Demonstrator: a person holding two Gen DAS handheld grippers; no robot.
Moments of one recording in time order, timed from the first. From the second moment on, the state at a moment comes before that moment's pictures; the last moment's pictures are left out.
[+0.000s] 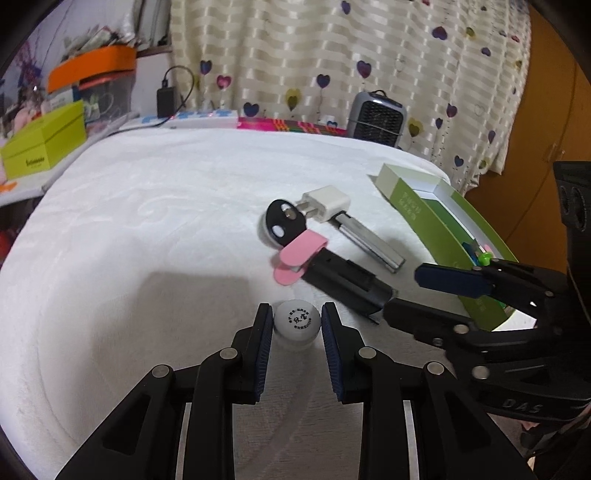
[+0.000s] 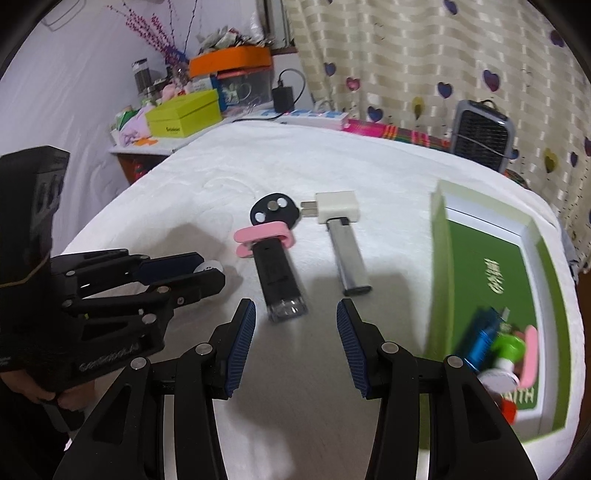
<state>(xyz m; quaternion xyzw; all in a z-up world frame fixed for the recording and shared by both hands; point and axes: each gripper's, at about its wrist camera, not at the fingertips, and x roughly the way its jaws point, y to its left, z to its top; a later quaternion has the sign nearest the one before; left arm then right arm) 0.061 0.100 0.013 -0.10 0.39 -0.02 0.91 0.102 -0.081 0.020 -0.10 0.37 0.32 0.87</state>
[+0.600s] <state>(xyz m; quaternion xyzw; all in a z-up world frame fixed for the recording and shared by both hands) 0.066 0.106 0.005 -0.12 0.41 -0.02 0.90 0.118 -0.053 0.001 -0.15 0.39 0.32 0.85</state>
